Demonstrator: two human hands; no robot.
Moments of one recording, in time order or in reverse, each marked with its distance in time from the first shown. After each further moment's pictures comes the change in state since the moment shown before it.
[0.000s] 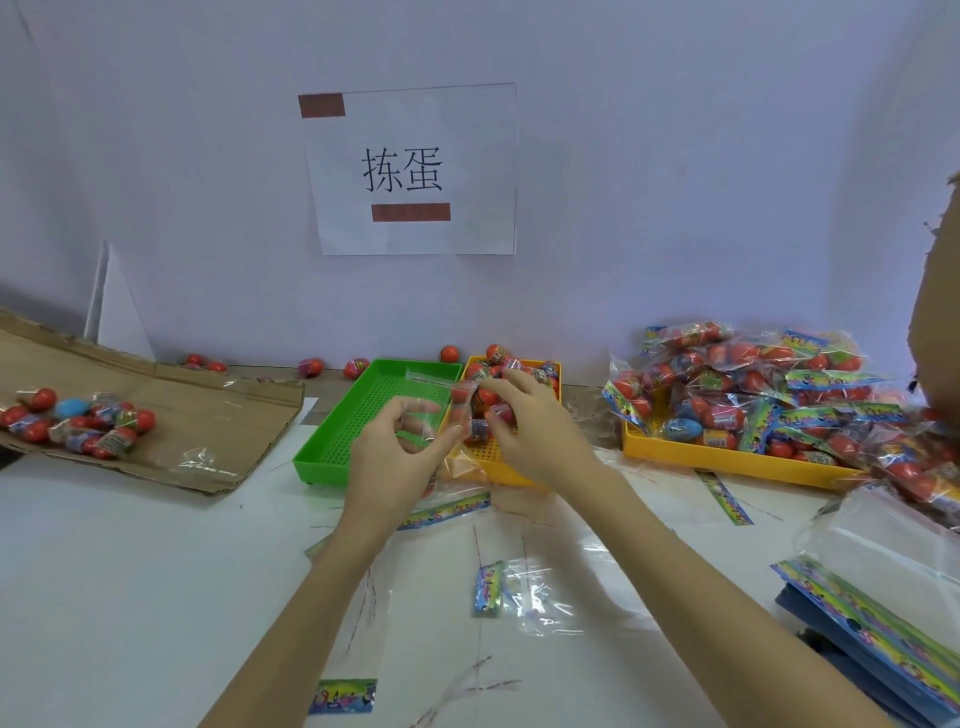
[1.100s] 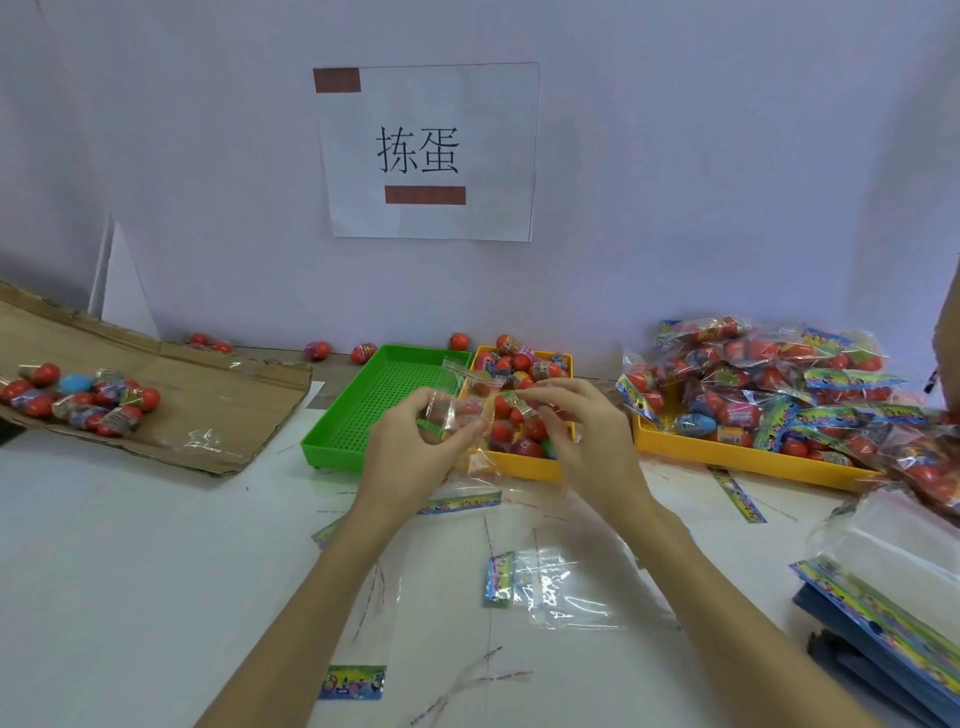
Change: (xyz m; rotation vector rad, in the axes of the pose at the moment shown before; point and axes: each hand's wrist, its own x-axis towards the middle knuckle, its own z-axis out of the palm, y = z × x) left_hand -0.003 0.006 -0.001 0.004 -0.075 0.006; right_hand -0.042 0.006 -0.020 0.248 0.290 -0.040
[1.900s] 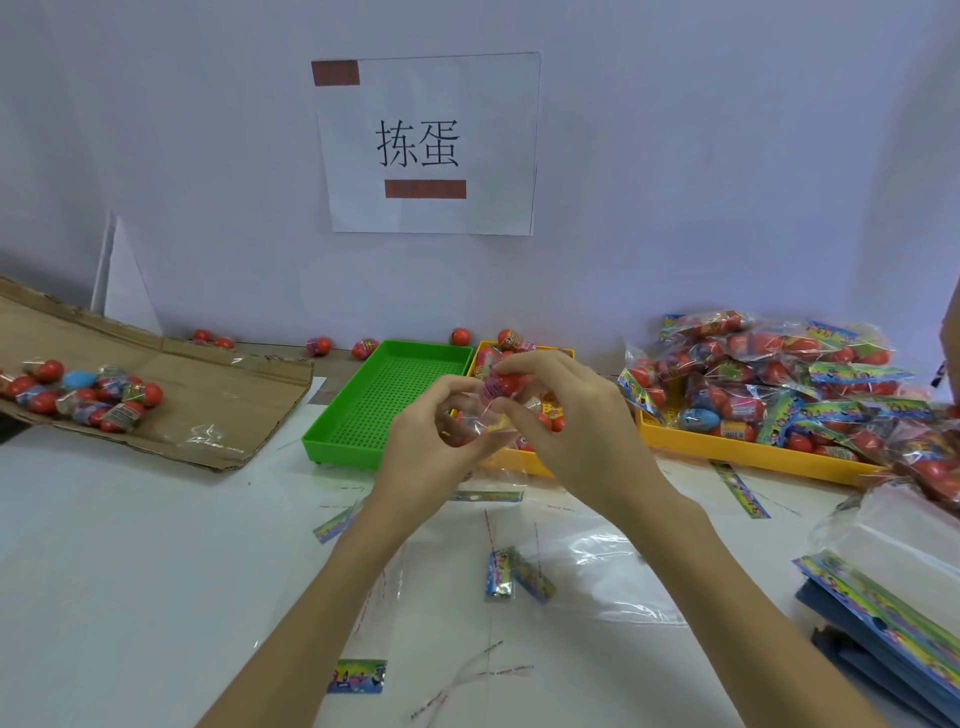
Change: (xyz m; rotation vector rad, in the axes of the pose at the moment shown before) left_hand -0.007 0.010 0.009 -0.158 -0.105 0.109; right_hand 0.002 -0.055 -0.020 -0.081 -0.026 -0.278
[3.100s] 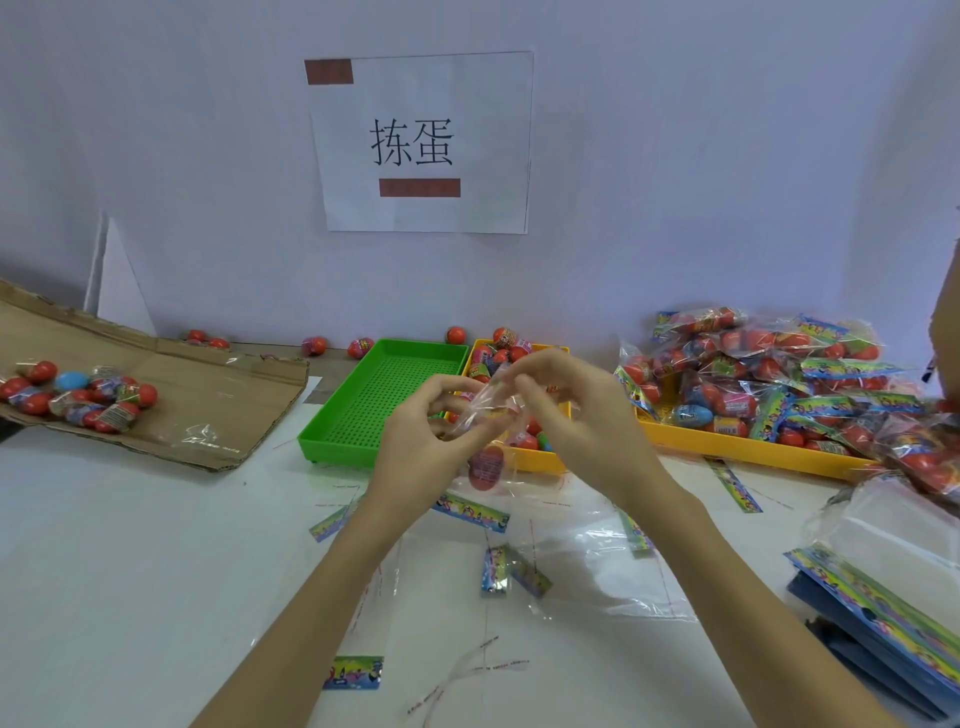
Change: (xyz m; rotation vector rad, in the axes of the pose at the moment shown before) left_hand -0.001 0.000 0.000 -0.029 0.012 -0.041; right_hand 0.002 0.009 -0.005 0.263 -0.039 0.209
